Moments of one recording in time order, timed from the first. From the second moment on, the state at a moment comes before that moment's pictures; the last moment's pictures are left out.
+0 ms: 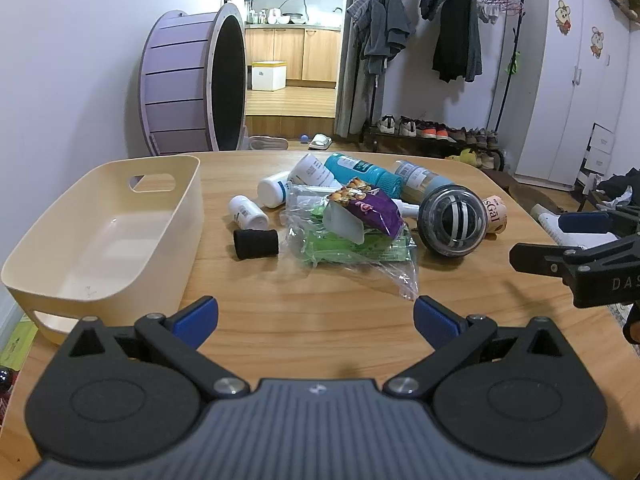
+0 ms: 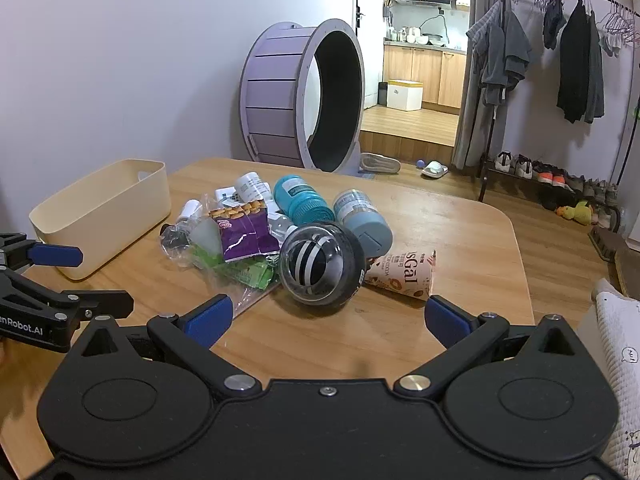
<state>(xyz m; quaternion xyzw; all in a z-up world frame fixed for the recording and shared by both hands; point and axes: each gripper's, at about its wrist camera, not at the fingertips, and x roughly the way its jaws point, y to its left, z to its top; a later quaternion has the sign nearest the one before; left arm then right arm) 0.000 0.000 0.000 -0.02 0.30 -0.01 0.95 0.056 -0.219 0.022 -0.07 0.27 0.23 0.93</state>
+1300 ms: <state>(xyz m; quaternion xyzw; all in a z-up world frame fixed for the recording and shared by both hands) -0.001 0.000 0.001 -0.02 0.30 0.00 0.95 0.054 -0.221 0.024 -0.07 0.28 0.23 0.93</state>
